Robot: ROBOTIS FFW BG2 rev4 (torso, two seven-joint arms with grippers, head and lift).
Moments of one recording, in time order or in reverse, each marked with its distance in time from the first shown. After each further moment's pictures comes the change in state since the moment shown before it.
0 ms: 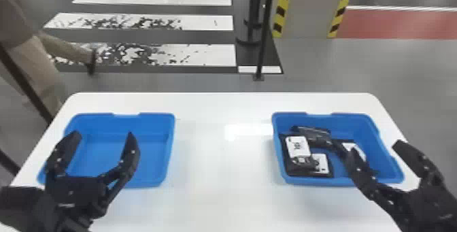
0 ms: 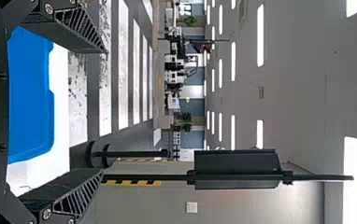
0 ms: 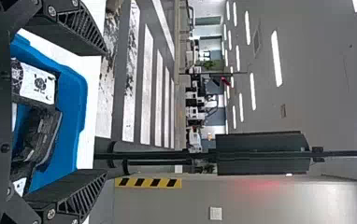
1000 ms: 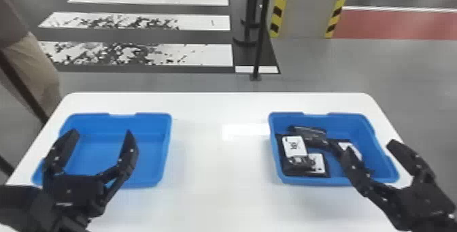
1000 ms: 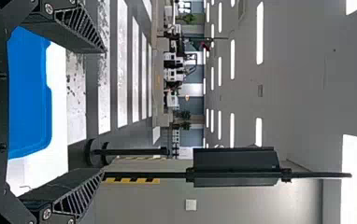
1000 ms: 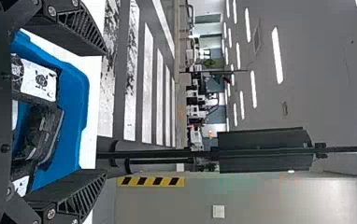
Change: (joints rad) left arm -0.006 0.005 -0.009 -0.001 0.000 0.003 0.000; right arm -0.024 0.000 0.000 0.030 -0.009 0.002 0.001
